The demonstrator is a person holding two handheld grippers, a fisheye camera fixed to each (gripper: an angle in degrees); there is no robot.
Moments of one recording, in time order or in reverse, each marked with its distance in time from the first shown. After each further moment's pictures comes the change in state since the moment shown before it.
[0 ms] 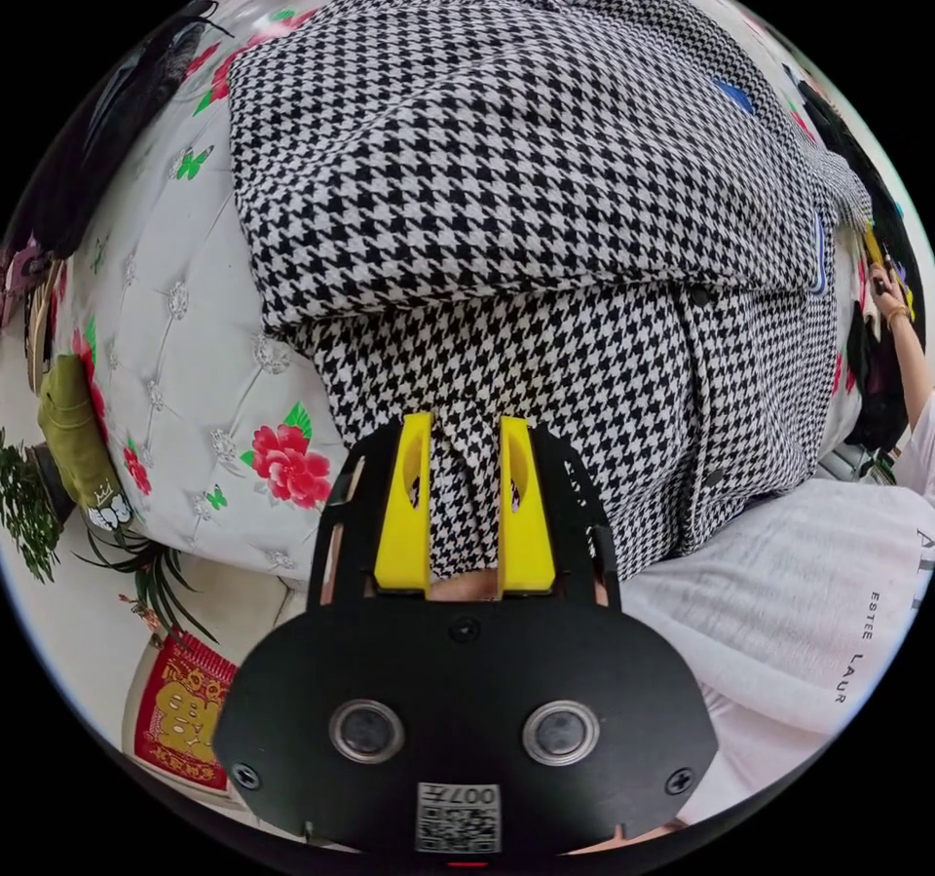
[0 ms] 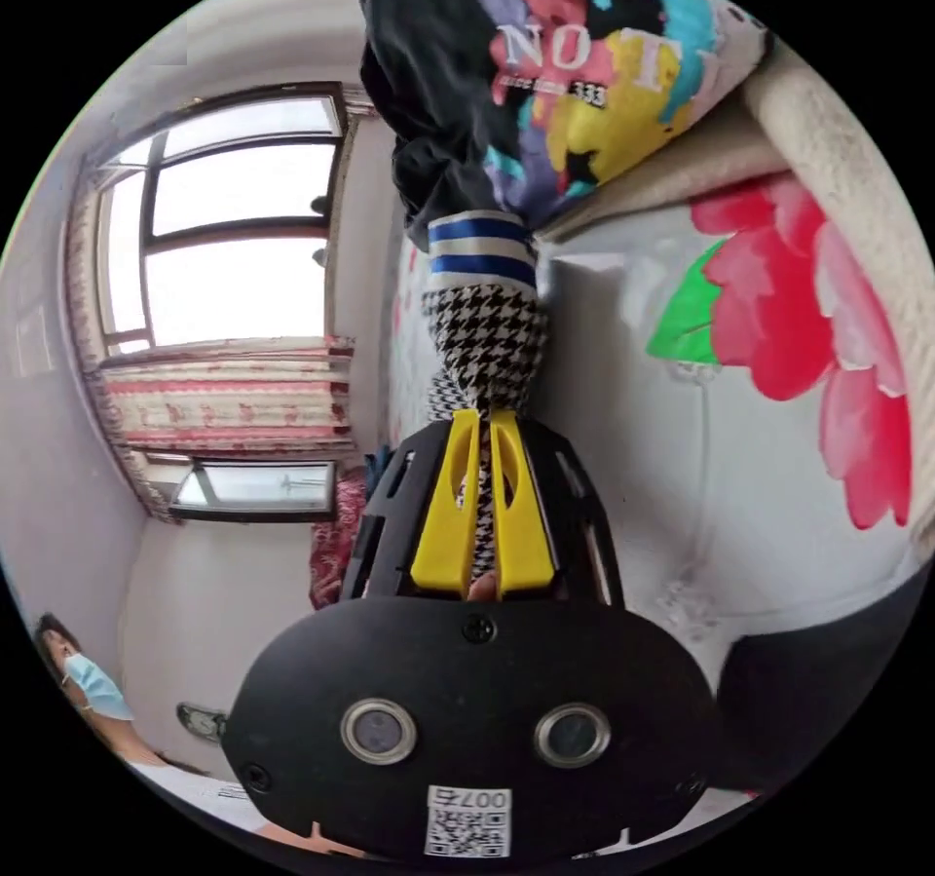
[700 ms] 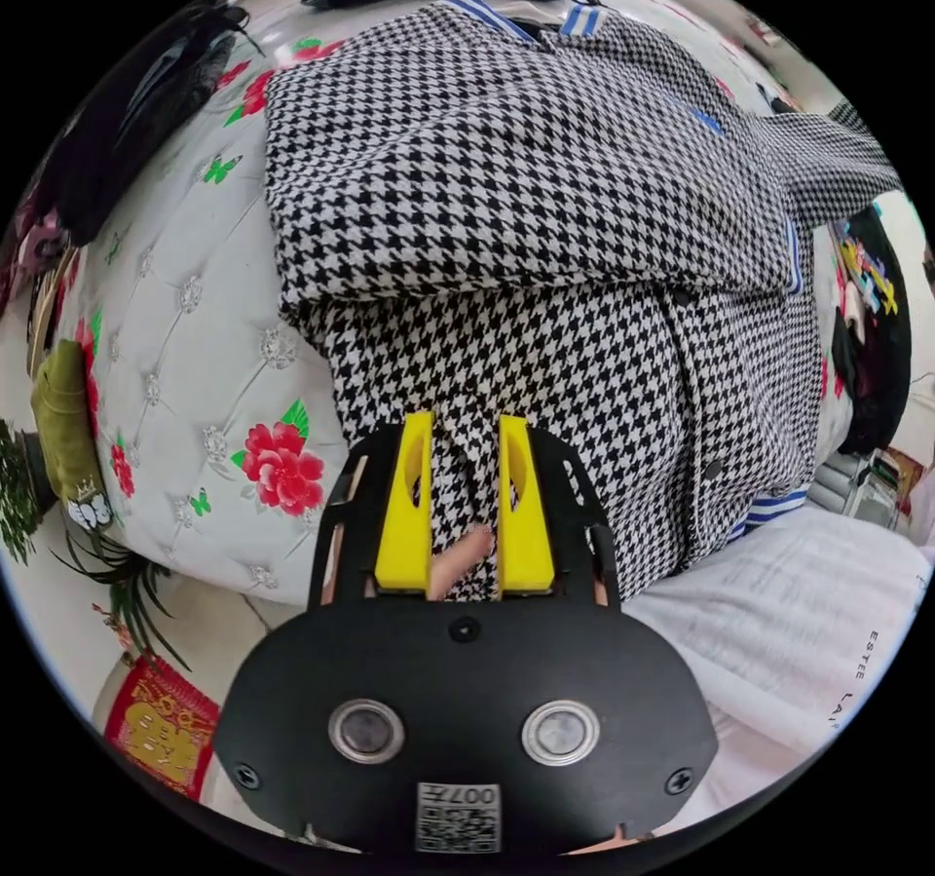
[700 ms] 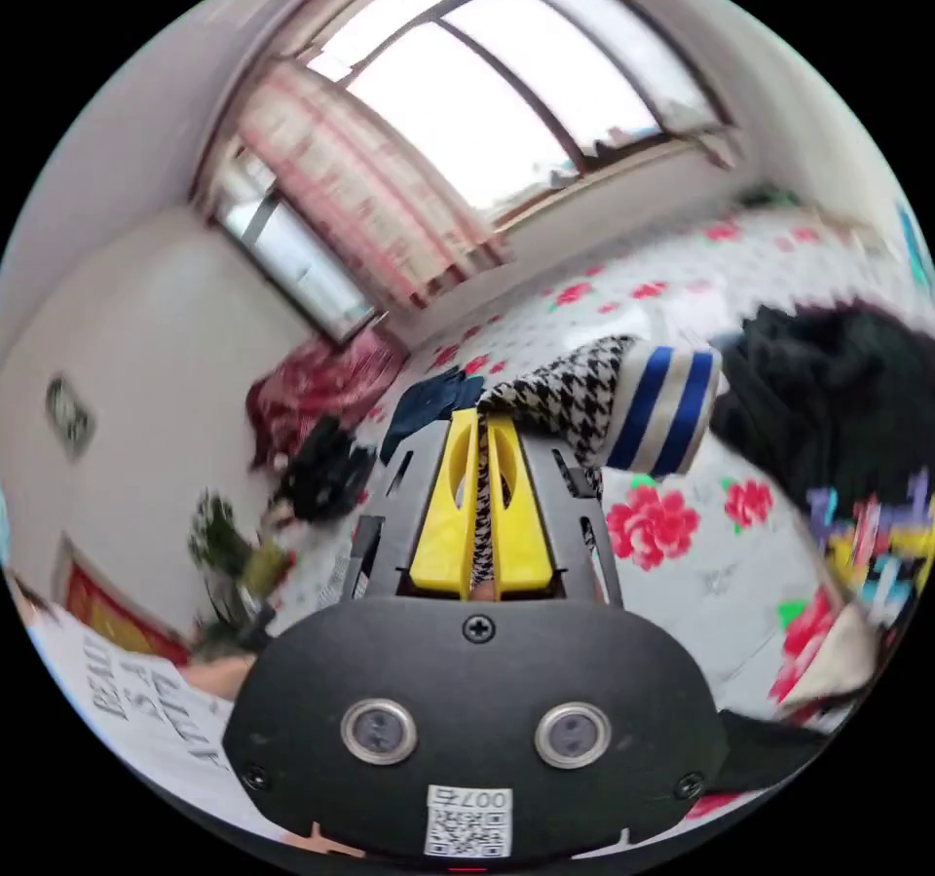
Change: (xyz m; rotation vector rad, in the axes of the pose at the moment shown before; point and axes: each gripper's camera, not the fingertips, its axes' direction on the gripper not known) left arm -0.046 0.029 -0.012 0.182 0.057 -0.036; right arm -0.402 0.316 0.107 -0.286 0.154 -1.043
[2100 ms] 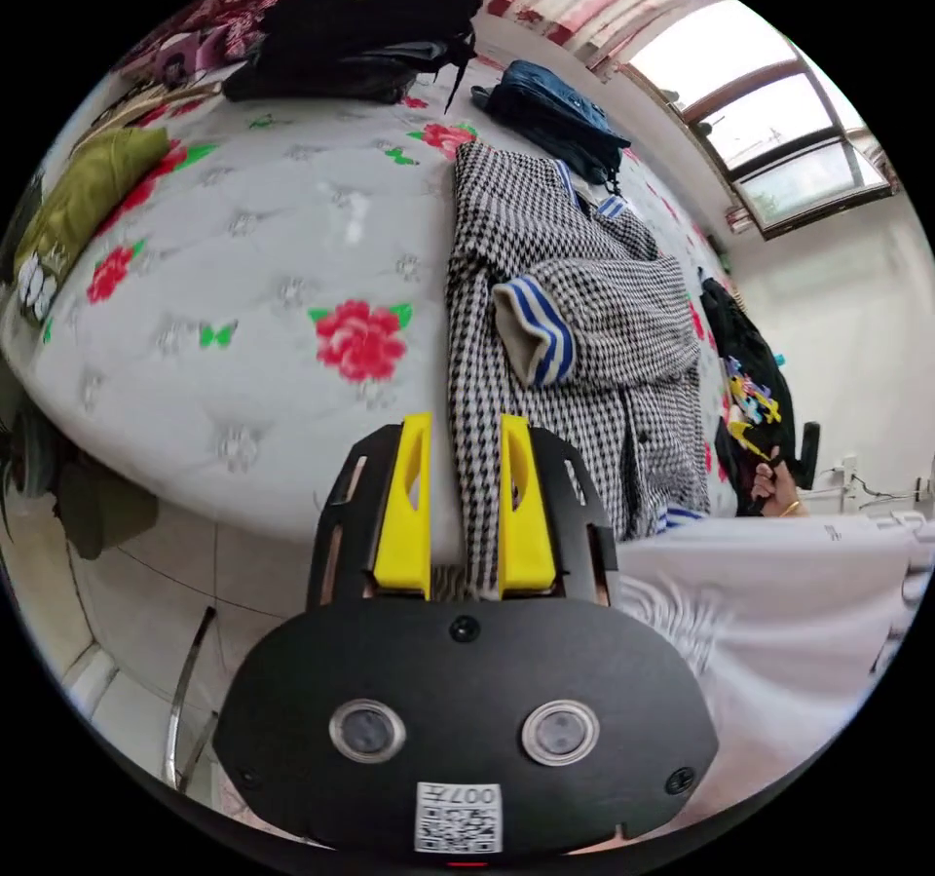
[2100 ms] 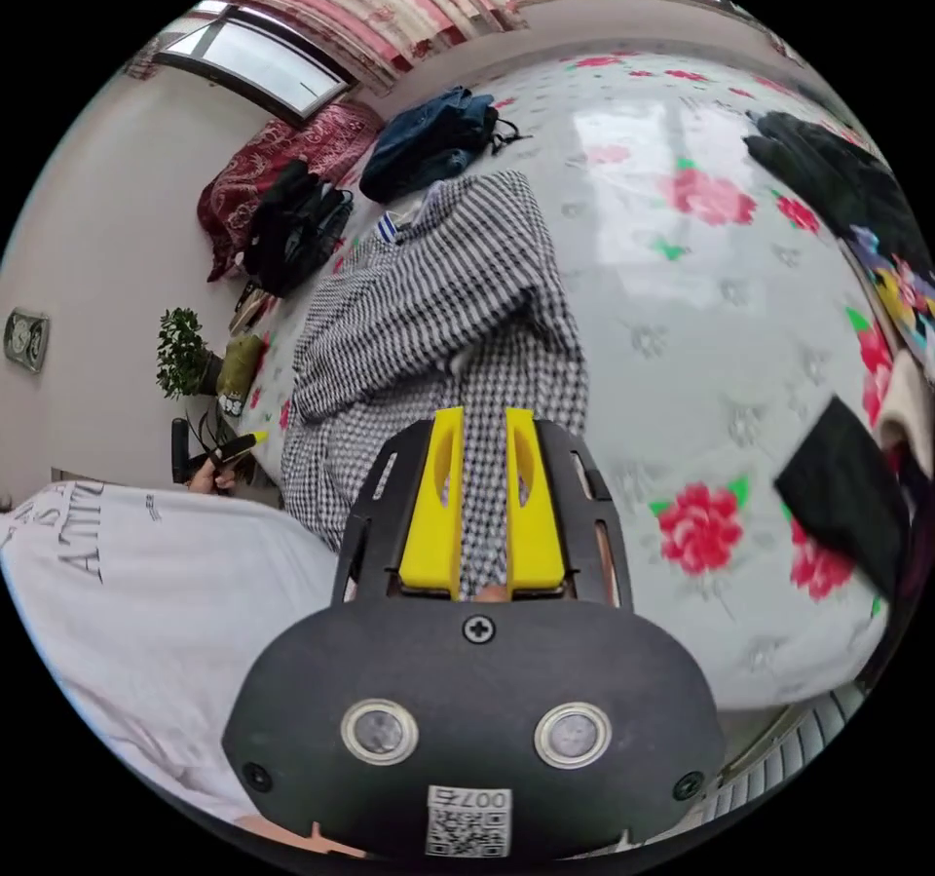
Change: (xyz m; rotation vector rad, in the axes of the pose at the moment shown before) left arm -0.156 0.211 -0.054 0.388 0.377 -0.241; right arm -0.075 0.344 0.192 -0.625 0.045 0.207
